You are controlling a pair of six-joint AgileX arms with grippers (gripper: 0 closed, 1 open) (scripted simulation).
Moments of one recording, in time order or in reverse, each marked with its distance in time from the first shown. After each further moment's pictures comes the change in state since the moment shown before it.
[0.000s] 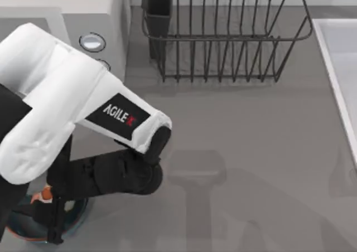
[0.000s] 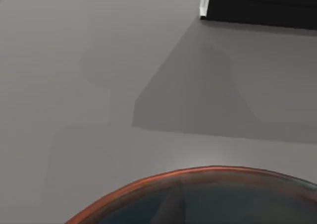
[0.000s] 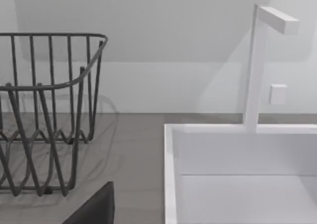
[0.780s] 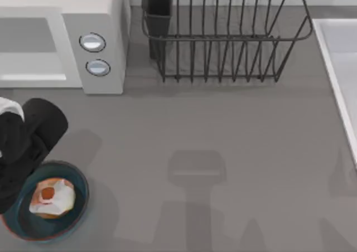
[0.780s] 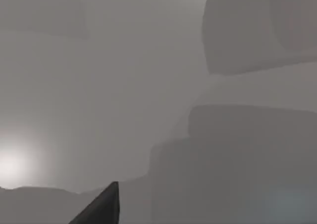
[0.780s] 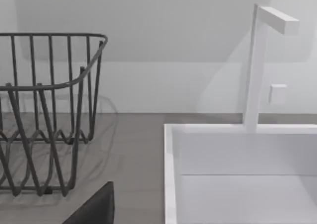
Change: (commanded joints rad) left arm 0.317 -0.830 -0.482 0.559 0.349 1.049; right arm 0.000 0.000 0.000 0.000 0.000 0.000
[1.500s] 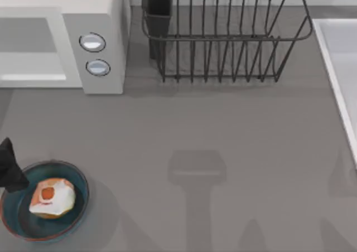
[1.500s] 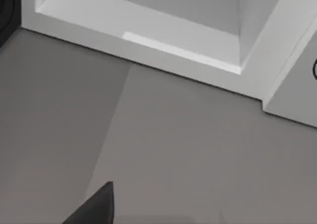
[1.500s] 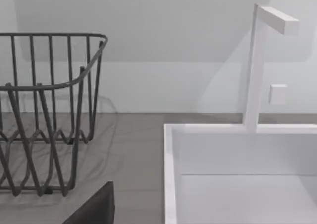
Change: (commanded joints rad) left arm 0.303 -1.176 -0.589 0.785 0.392 1.478; right arm 0.000 0.000 0.000 0.000 0.000 0.000
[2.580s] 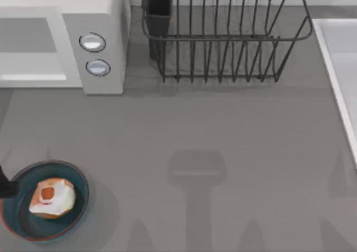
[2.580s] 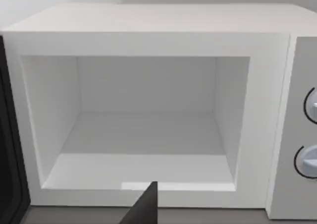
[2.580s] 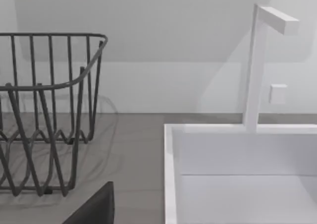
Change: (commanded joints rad) left arm 0.052 -0.290 -0.139 0.208 0.083 0.304; right arm 0.000 0.000 0.000 0.000 0.000 0.000
